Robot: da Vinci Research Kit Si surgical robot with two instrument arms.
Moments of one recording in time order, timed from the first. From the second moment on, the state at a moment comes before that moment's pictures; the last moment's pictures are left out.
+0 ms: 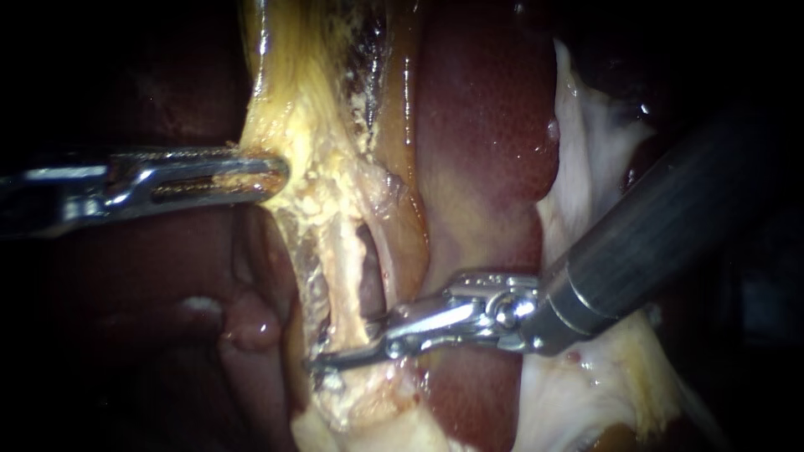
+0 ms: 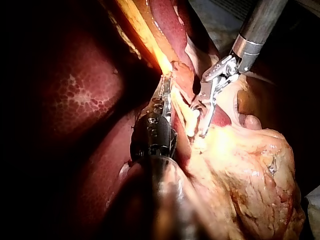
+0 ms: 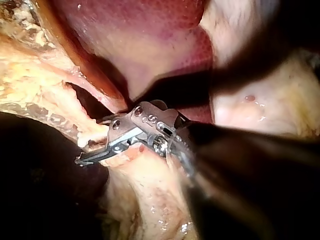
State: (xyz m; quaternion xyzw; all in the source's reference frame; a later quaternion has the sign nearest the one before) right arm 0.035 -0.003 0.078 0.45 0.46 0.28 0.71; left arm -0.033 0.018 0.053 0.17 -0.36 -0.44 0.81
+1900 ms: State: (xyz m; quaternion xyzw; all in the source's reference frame) right arm 0.022 0.006 0.067 0.21 0.63 0.06 0.75; left arm -0.035 0.016 0.062 0.18 -0.35 -0.43 0.81
